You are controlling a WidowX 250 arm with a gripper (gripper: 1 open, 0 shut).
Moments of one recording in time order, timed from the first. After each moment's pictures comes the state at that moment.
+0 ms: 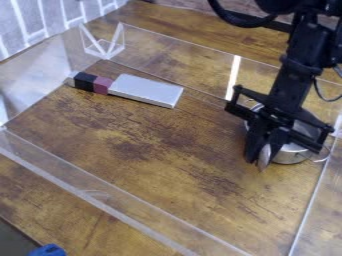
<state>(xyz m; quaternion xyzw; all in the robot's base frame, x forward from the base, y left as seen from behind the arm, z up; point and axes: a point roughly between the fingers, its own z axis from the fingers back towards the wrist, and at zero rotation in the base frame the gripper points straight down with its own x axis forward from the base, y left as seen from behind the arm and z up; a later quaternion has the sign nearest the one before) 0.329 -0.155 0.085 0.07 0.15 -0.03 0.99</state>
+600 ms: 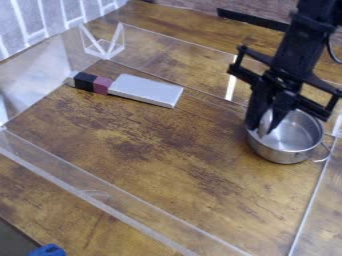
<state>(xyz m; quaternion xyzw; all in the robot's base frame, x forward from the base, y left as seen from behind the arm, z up) 0.326 -0.141 0.140 0.09 0.11 -0.06 0.99</state>
